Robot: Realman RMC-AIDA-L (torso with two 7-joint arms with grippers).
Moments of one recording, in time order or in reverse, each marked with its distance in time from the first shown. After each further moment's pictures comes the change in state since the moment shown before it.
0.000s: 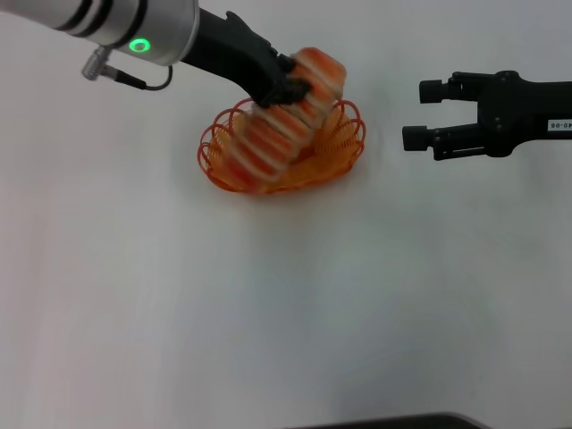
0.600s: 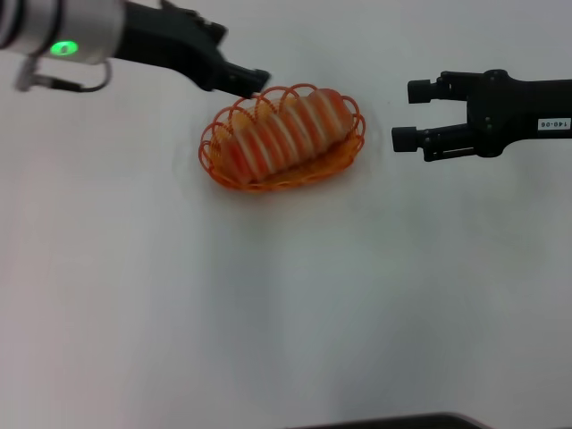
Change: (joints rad) left arm 0.143 0.006 -0.085 0.134 -0.022 0.020 0.007; right arm 0.014 0.010 -0.007 -0.001 0.000 -0.008 0.002
